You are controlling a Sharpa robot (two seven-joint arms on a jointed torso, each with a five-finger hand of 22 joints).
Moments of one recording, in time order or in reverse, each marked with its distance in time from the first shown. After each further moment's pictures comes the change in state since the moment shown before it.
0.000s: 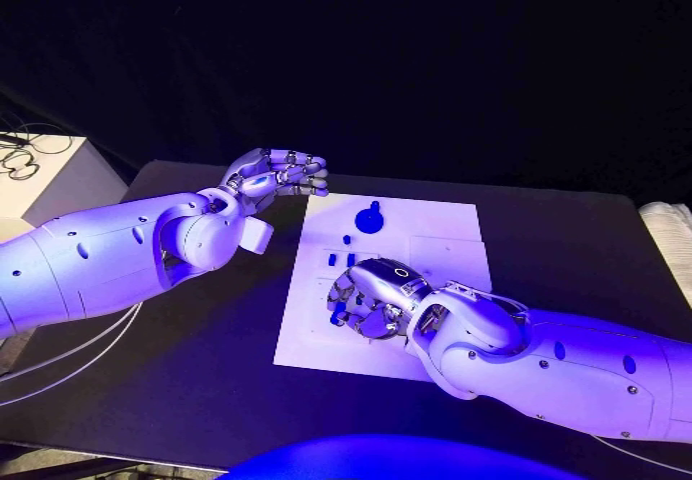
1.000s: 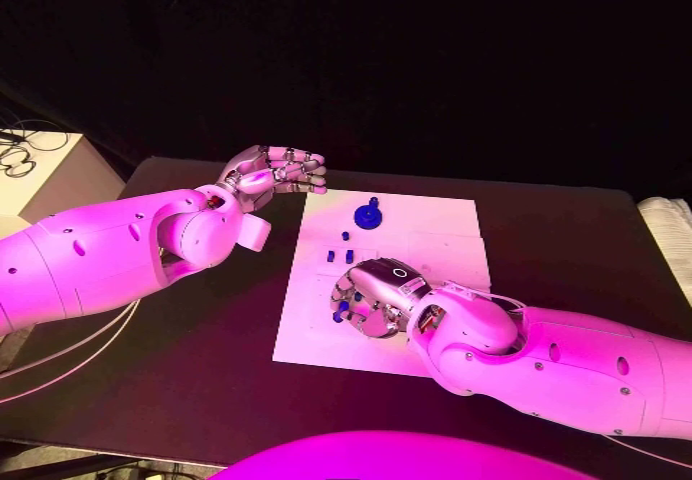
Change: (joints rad) left arm -0.001 -0.002 0.000 -0.001 0.000 0.010 -0.009; left_hand 0.000 0.000 0.000 0.000 0.000 -0.004 -0.004 0.000 0.000 0.000 0.000 0.000 0.000 -0.001 0.001 0.000 0.000 0.000 0.000 0.000 0.000 -0.001; right arm -0.012 0.006 -0.001 -0.019 -0.078 0.028 -0.026; right_hand -0.006 -0.006 0.004 -0.010 -0.002 0.000 0.000 0.000 0.002 0.002 0.002 -0.006 0.023 0.001 0.001 0.000 0.000 0.000 0.000 0.000 0.000 0.000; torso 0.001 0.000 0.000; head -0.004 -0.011
